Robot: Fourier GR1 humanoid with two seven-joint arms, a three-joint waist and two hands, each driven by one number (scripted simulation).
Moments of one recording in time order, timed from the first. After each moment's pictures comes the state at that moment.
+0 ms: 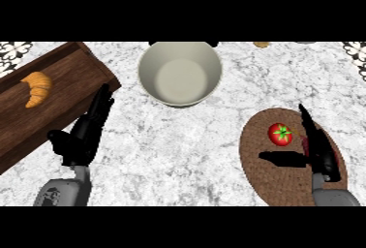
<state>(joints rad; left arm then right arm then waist) -0.14 0.09 -0.04 -1.53 -0.01 0.06 0.07 -0.07 -0.20 -0.01 -1.47 0.37 -0.17 0.33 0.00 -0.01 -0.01</state>
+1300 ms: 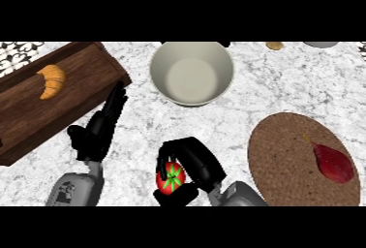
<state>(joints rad) -0.19 0.05 -0.08 -1.50 -0.05 0.05 0.08 -0.33 -0.01 0.67 -1.47 0.33 -0.06 0.18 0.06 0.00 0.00</state>
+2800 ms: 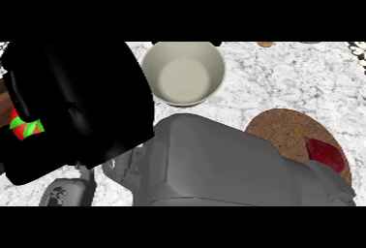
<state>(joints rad) -0.15 0.06 -0.04 -1.53 -0.05 0.05 0.07 -1.28 0.00 0.57 -1.49 0.34 -0.30 0.86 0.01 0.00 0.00</state>
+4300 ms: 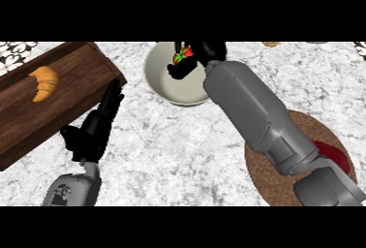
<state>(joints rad) -0.18 0.04 -0.06 -1.56 -0.07 0.06 0.11 -1.25 -0.05 0.31 -0.48 0.47 -0.27 0.17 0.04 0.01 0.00</state>
